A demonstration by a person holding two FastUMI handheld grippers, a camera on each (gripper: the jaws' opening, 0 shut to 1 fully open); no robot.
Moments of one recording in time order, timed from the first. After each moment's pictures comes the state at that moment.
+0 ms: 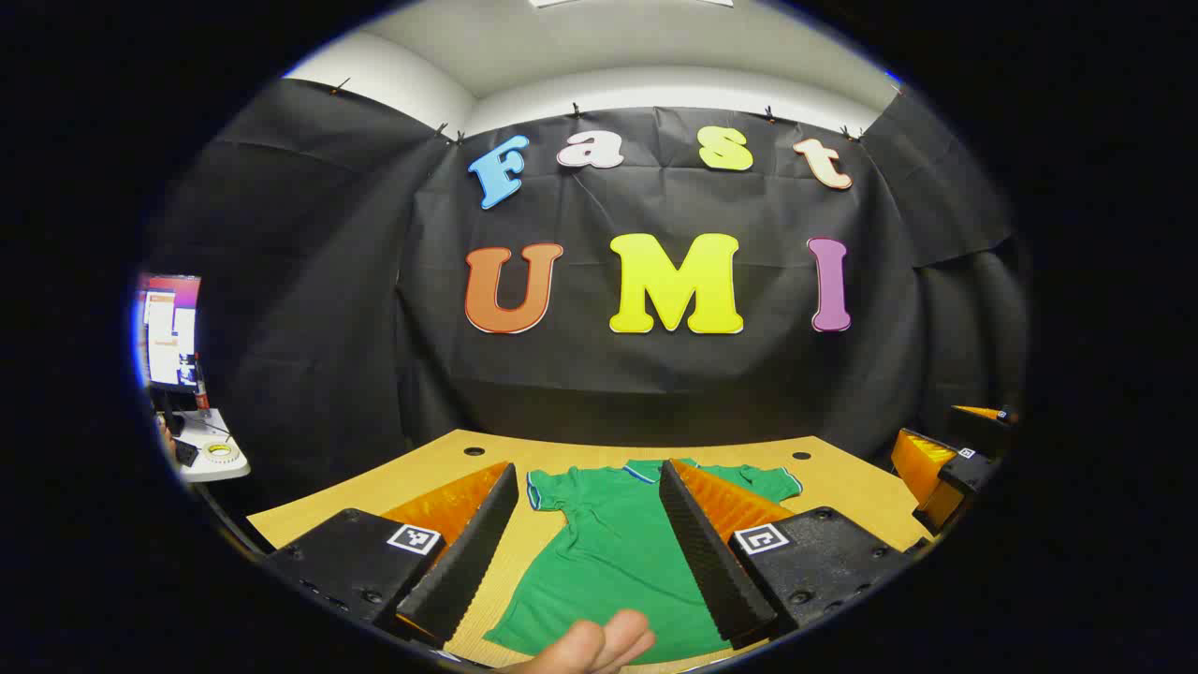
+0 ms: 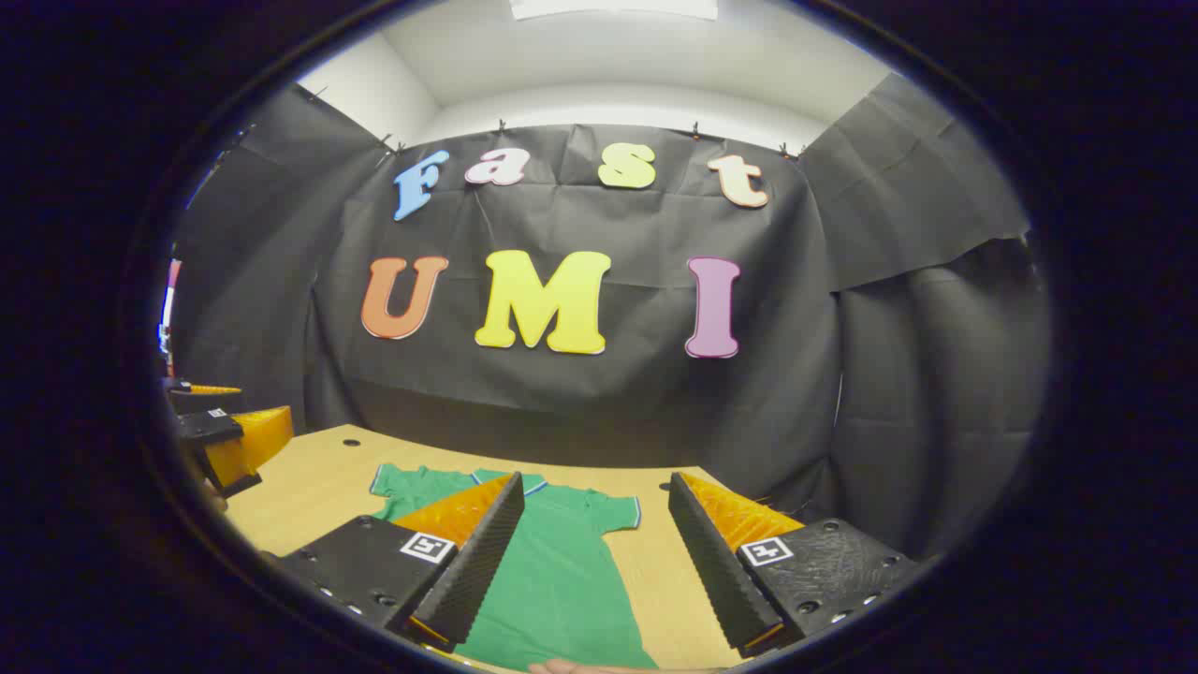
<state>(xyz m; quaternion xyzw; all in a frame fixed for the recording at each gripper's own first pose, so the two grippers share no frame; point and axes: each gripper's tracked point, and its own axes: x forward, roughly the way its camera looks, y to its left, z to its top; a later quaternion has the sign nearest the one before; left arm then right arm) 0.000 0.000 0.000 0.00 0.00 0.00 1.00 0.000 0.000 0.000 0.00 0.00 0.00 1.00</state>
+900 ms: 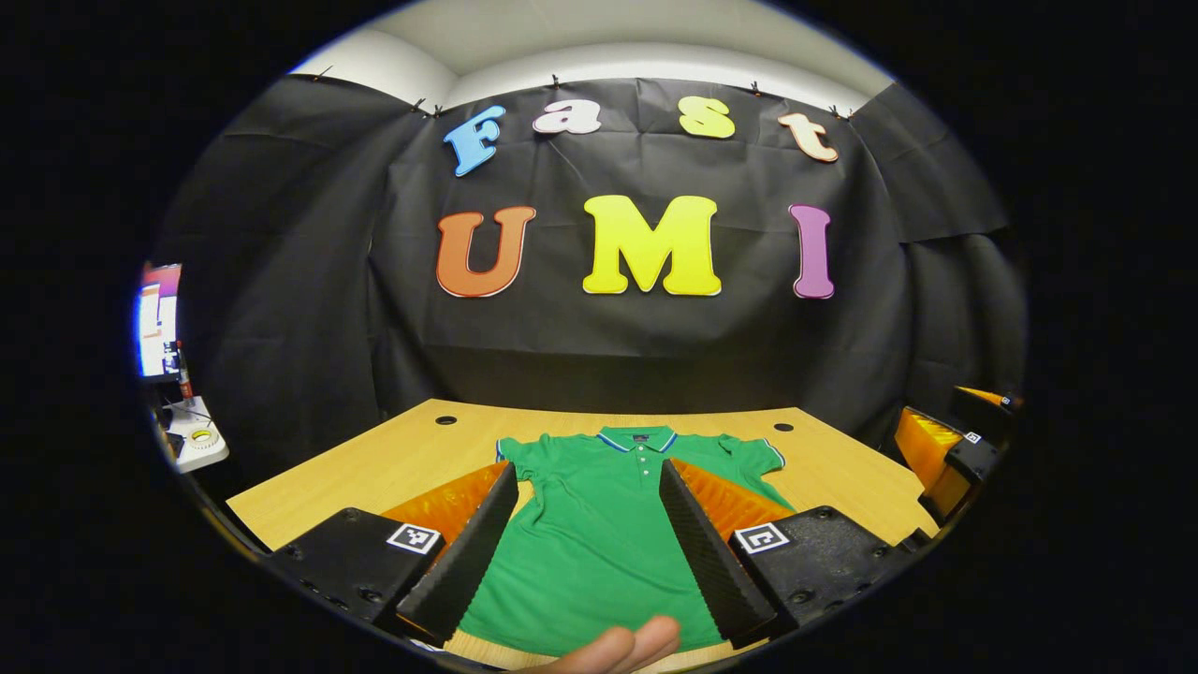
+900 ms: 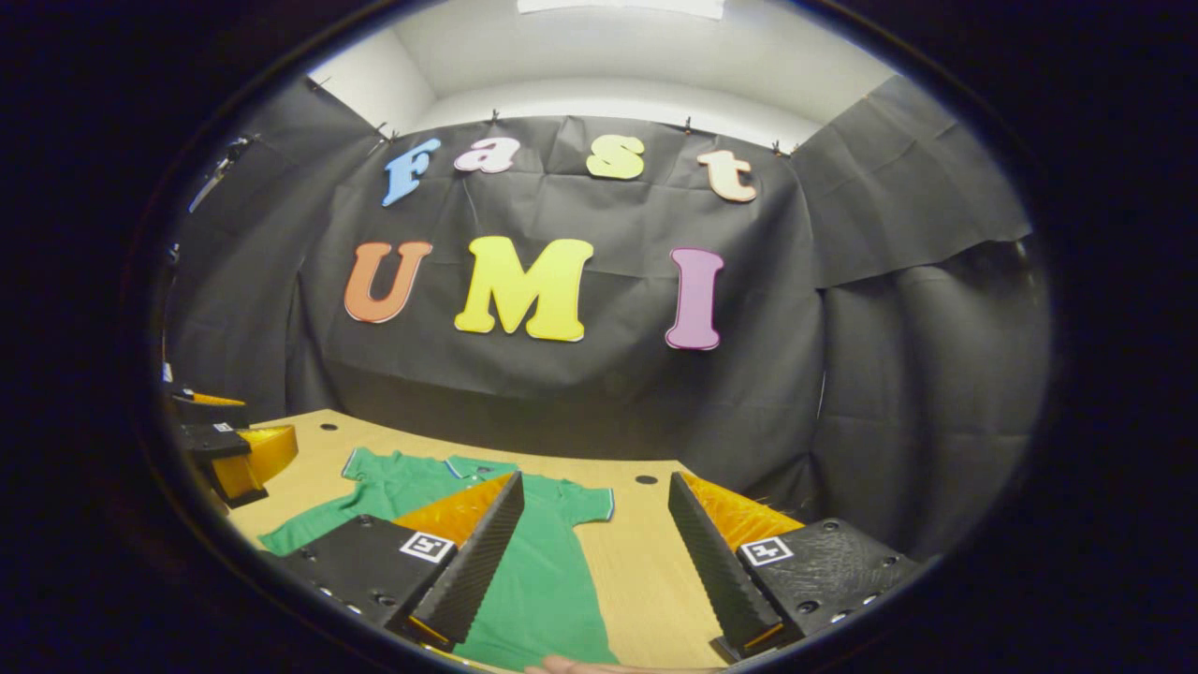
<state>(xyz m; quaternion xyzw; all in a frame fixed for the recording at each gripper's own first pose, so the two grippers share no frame) 0.008 -0.033 -0.033 0.00 0.05 -0.03 1.00 0.009 -0.023 -0.016 -0.01 0.00 -0.01 1.00</state>
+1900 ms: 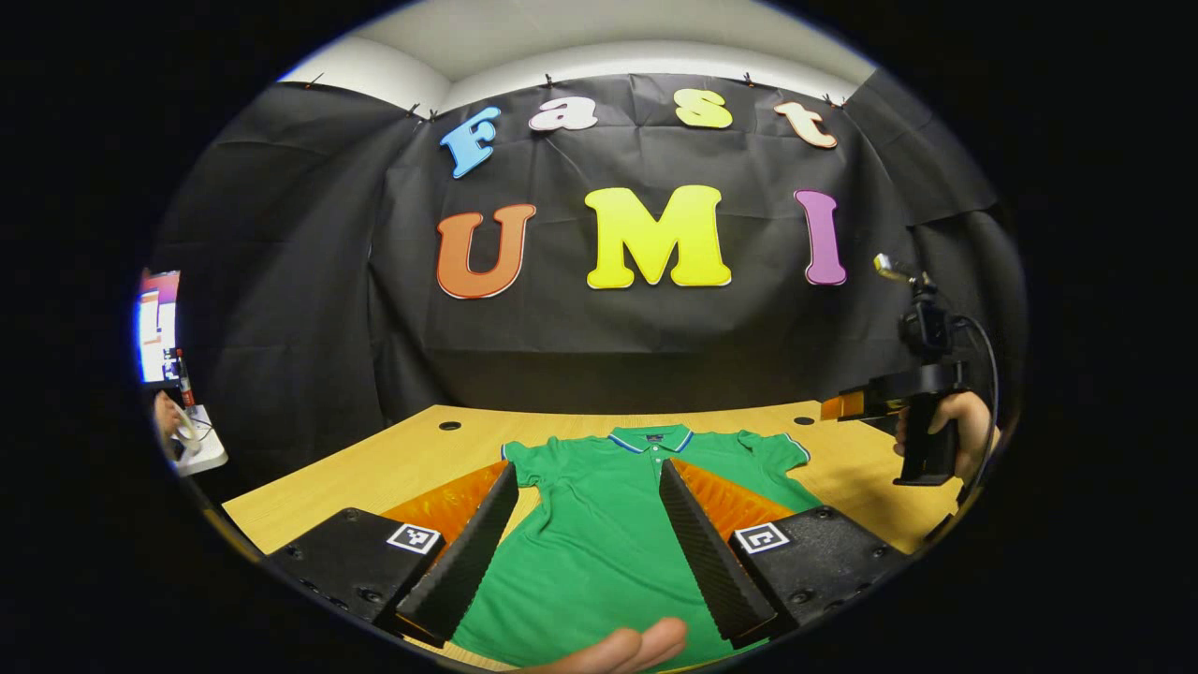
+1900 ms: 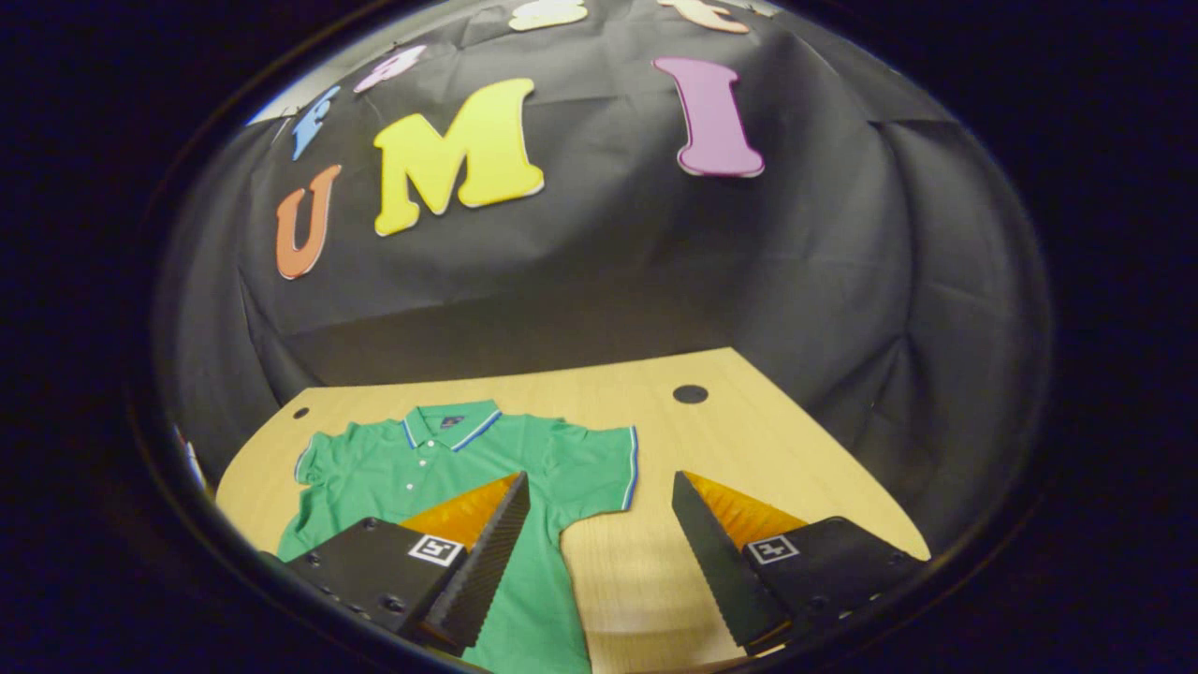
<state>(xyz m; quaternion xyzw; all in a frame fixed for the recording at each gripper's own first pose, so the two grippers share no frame) 0.046 -0.029 -0.060 0.02 0.03 -0.01 1.00 0.280 -0.058 -0.148 0.10 0.26 0.03 0.96</state>
